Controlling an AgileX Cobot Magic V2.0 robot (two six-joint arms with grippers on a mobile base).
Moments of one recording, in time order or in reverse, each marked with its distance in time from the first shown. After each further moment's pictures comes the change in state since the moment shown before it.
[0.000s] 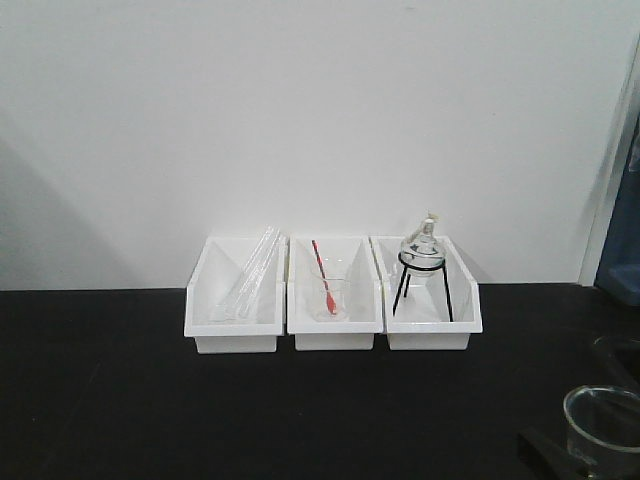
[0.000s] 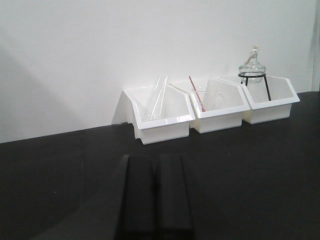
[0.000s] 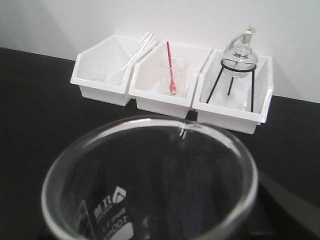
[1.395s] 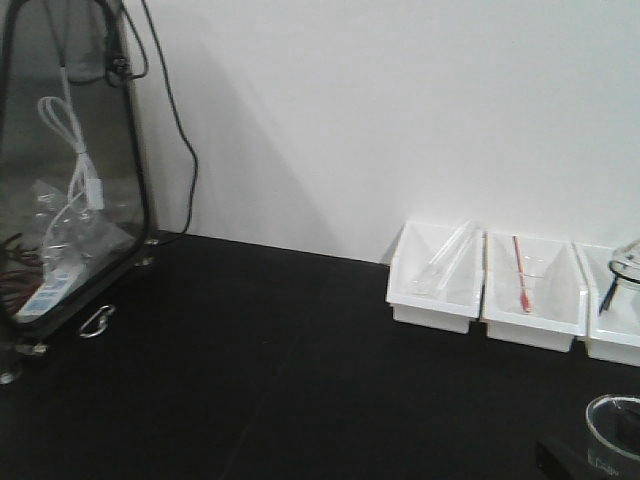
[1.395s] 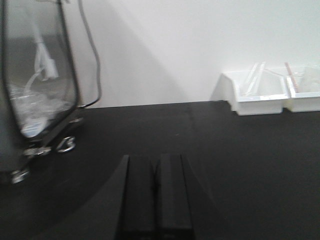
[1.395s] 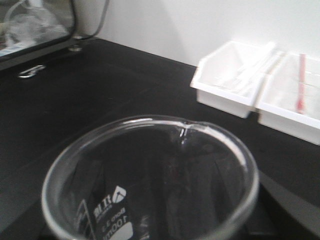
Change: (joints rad) left arm 0.000 0.000 0.000 0.000 0.000 0.000; right arm 0.000 -0.047 0.010 0.010 0.040 0.000
